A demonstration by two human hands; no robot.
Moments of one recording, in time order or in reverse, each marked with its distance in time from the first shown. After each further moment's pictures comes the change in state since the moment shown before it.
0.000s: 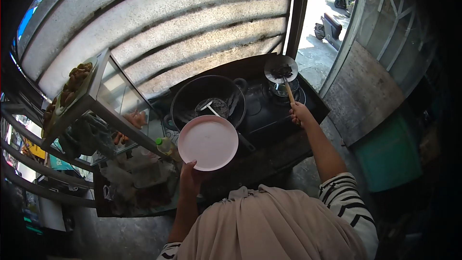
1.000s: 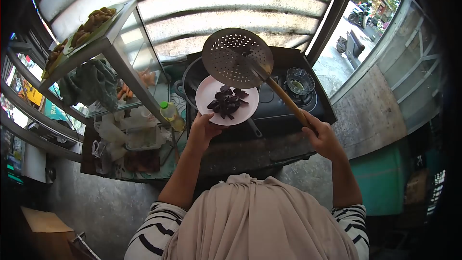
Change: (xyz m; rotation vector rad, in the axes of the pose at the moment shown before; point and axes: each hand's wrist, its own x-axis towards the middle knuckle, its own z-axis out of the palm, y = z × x) left_hand 0.047 0.003 0.016 0.070 -0.076 -0.026; right_hand -0.214 -0.066 0.053 -0.929 -0.341 -0.768
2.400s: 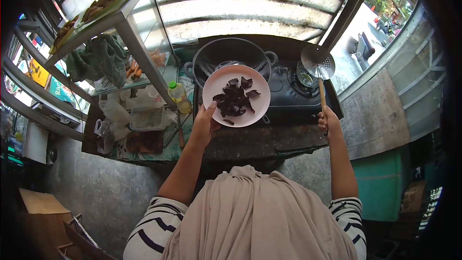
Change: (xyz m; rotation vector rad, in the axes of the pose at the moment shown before) left_hand -0.038 -0.012 -0.010 0.096 0.191 0.032; right_hand 0.015 0.168 0.020 1.124 0.271 0.655
